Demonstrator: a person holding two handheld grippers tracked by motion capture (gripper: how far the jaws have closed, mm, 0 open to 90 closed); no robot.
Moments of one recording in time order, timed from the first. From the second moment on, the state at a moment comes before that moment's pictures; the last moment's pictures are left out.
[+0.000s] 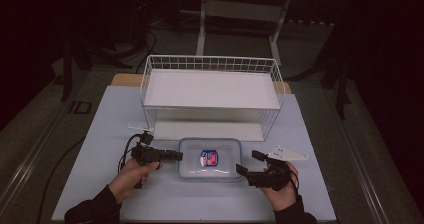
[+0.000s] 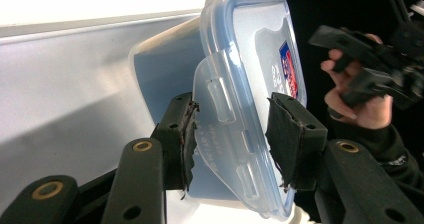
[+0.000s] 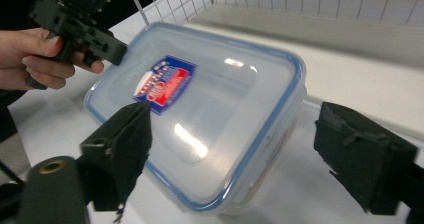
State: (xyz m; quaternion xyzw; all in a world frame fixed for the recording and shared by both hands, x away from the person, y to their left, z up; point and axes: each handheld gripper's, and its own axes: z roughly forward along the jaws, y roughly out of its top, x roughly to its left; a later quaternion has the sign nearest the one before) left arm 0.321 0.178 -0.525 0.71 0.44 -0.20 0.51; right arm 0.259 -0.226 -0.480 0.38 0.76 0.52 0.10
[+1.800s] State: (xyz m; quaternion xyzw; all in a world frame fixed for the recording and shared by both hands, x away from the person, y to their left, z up) left arm 0.292 0.175 -0.486 0.74 0.40 -0.10 0.53; right arm 0.296 -0.237 -0.488 0.42 0.76 0.50 -0.09
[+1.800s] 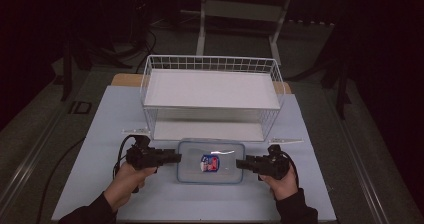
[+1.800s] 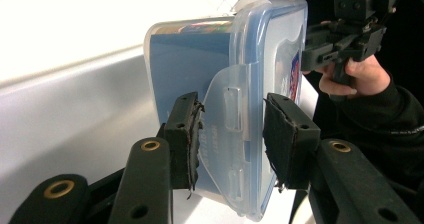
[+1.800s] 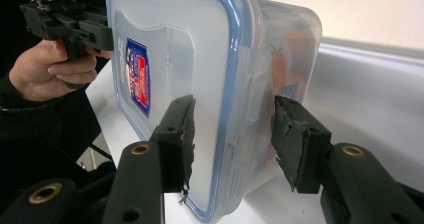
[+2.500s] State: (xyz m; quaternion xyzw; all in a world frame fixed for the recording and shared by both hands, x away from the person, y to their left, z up) left arm 0.336 0.168 -0.481 0.72 0.42 -0.04 0.55; right arm 0.350 -0.234 -0.473 0.40 0.76 0.51 -0.05
